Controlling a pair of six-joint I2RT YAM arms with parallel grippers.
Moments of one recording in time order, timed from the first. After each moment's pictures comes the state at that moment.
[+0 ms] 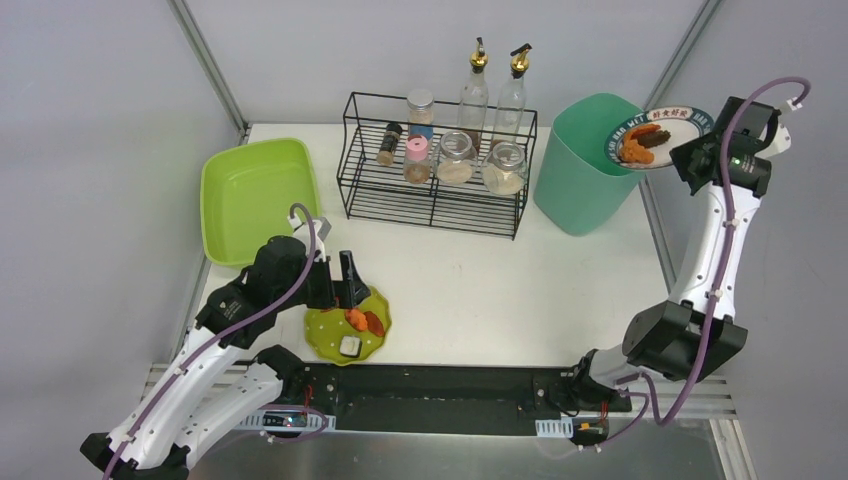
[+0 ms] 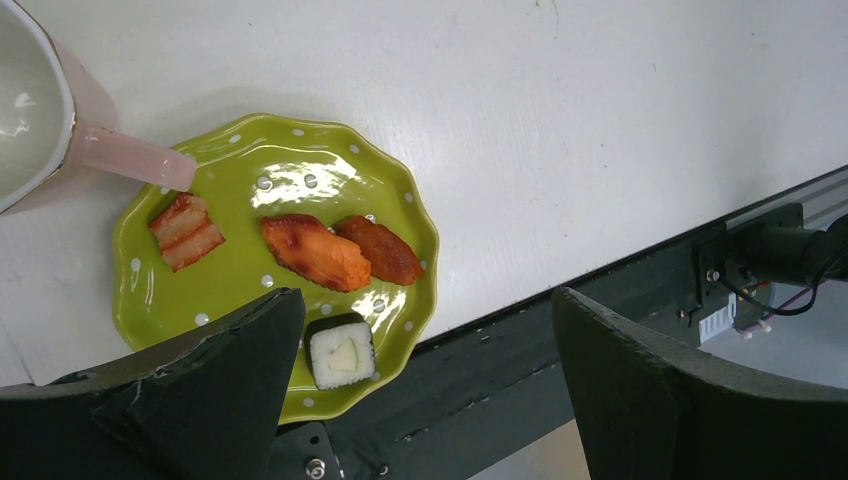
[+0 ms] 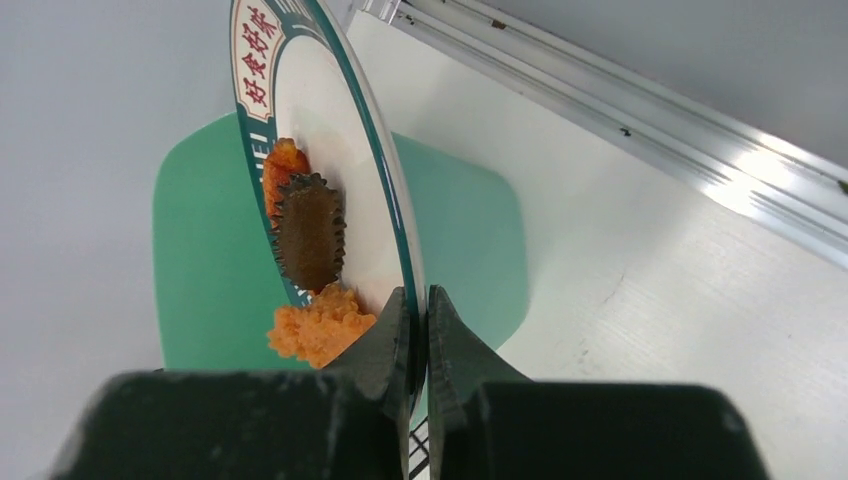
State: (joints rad) left arm -0.56 0.62 0.79 -0.86 0.06 -0.53; right arm -0.38 1.44 1.68 -0.86 0.12 0.79
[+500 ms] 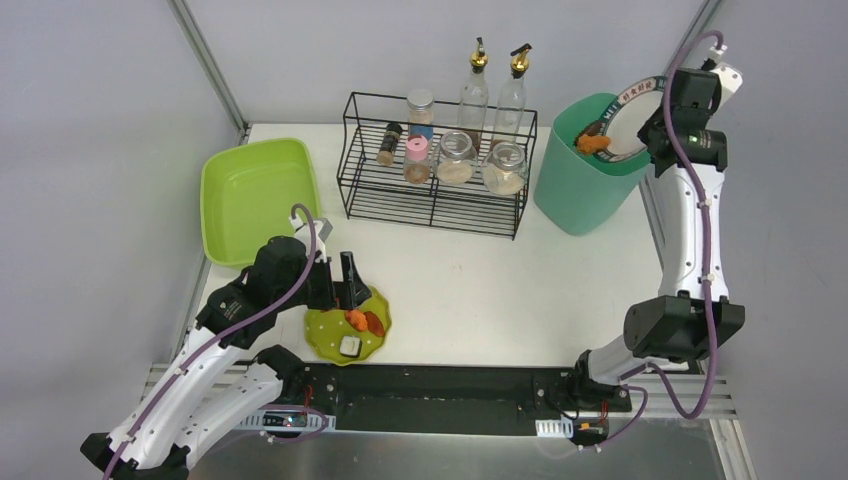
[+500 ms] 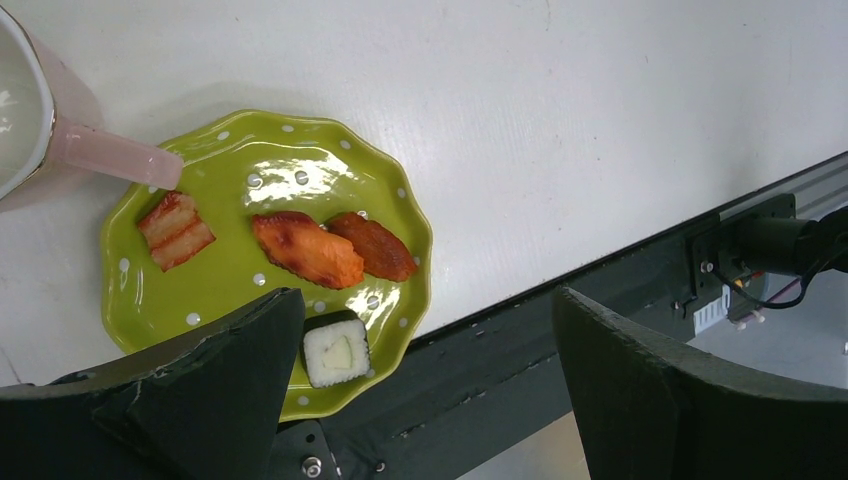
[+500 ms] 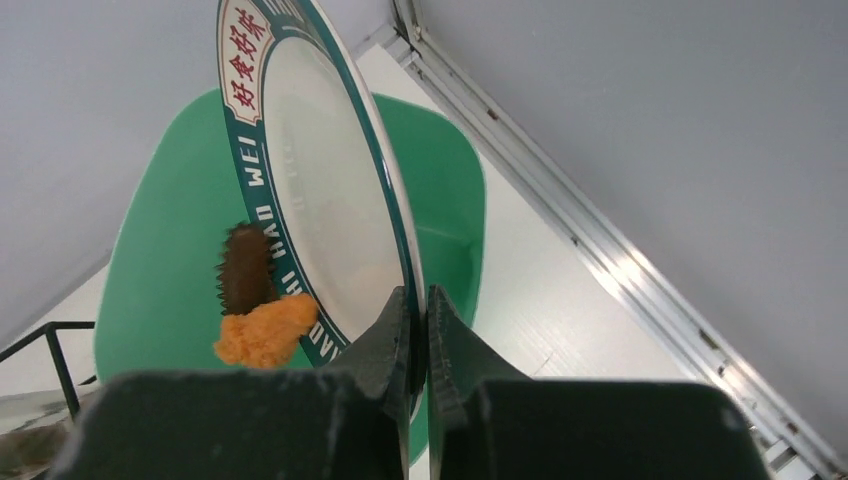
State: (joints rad) left arm -0.56 0.62 0.79 -0.86 0.08 -0.53; right arm -0.14 1.53 1.81 -0.82 0.39 0.42
